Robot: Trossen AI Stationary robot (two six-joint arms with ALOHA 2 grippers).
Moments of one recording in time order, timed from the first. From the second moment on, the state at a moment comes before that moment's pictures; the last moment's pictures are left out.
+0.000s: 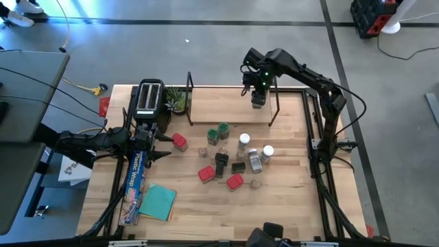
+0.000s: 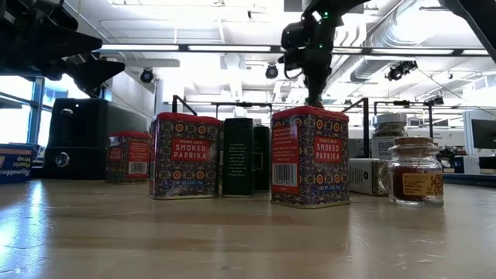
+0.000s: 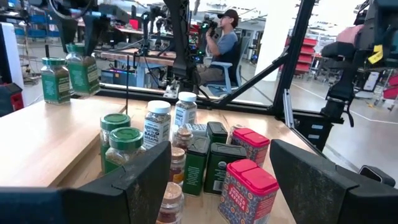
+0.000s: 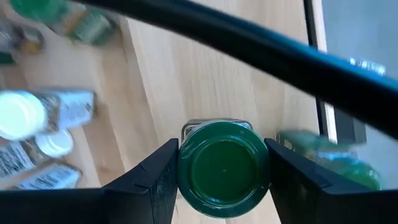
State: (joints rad) left arm -0.07 0.01 0.01 0.02 -0.03 -0.13; right arm -0.64 1.91 1.92 -1.37 -0.10 -0.45
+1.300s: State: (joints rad) left arm -0.07 0.01 0.01 0.02 -0.03 -0.13; right arm -0.71 1.74 1.49 -1.07 -0.06 -0.50
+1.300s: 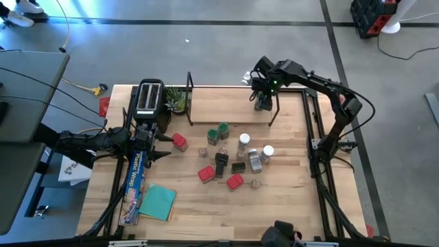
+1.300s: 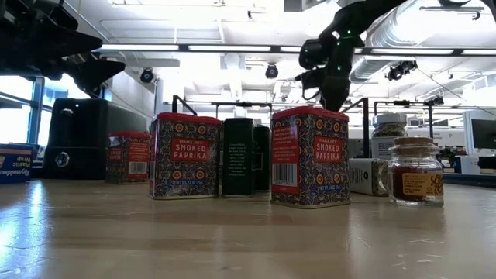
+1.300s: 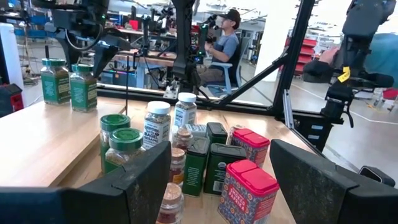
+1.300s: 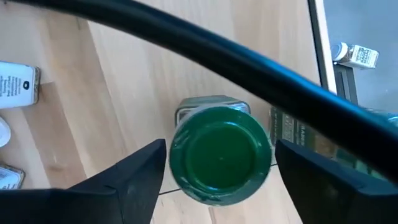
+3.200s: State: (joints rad) left arm -0.07 0.01 0.01 0.06 -0.04 -0.15; right arm -0.85 1.91 1.78 -1.17 0.10 -0.51
